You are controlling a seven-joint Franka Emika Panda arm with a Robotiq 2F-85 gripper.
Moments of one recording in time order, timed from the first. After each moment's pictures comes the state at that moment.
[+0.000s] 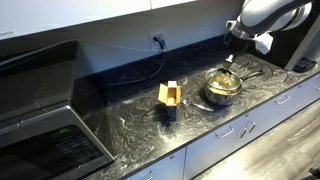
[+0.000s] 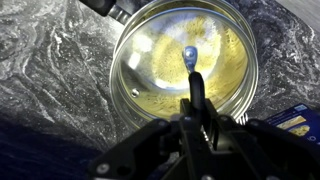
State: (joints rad) arm -0.16 0.42 0.08 -1.85 0.10 2.39 -0.62
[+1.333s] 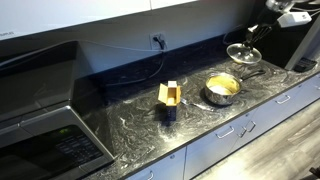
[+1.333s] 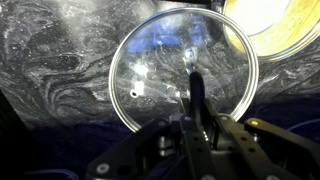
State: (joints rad) arm -0.27 0.40 -0.05 -1.73 0.22 2.39 -0.34
